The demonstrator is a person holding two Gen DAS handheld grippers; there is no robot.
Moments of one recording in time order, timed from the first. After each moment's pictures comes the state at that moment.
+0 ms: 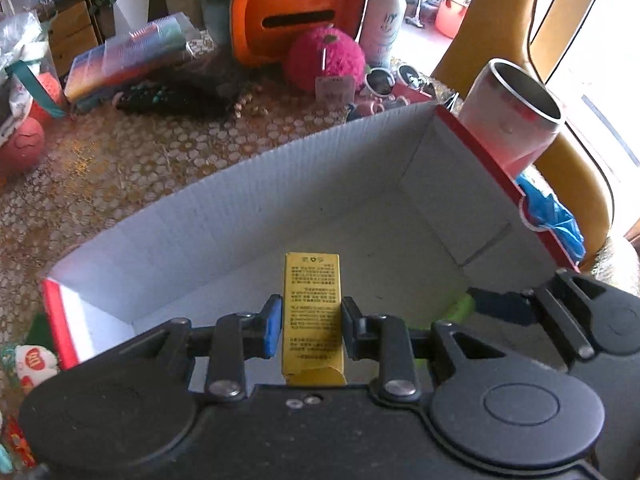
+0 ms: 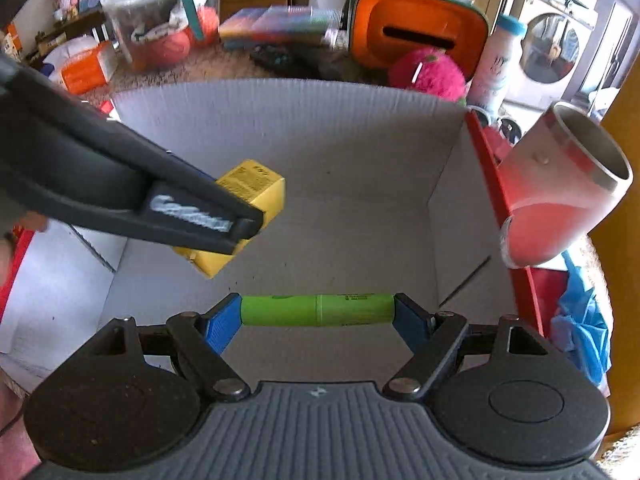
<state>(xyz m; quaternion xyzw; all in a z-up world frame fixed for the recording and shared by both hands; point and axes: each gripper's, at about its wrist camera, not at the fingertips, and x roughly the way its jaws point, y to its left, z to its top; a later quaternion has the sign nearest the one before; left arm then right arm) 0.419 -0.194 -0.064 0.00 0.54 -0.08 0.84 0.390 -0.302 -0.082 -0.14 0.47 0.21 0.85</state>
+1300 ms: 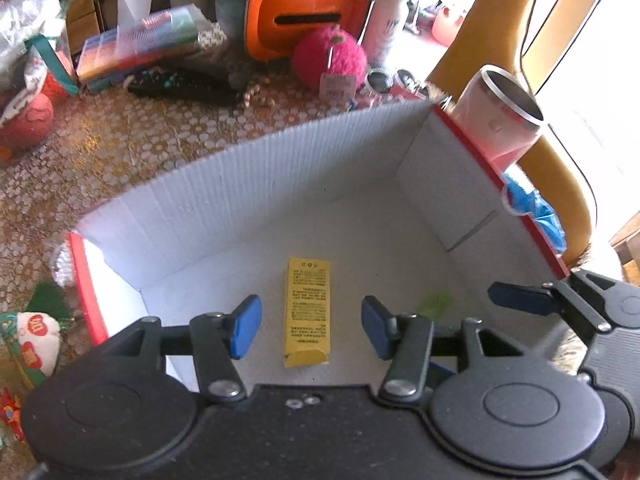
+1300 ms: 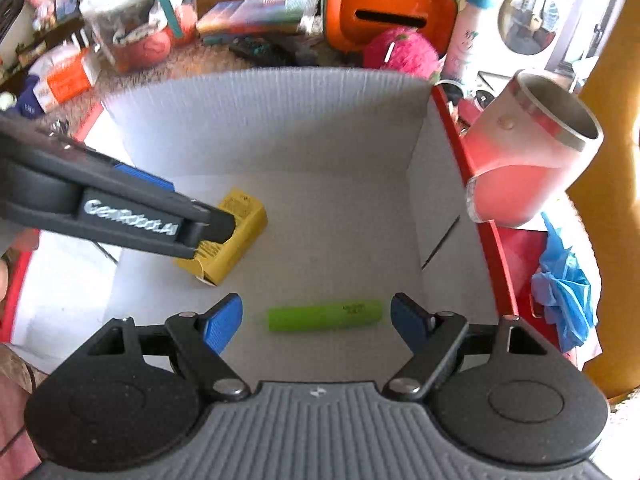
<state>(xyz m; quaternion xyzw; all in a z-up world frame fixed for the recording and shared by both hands) 0.390 -0.173 -0.048 -0.03 0.53 -0.10 0.84 0.373 -0.321 -0.065 -0.11 0.49 0.18 0.84</state>
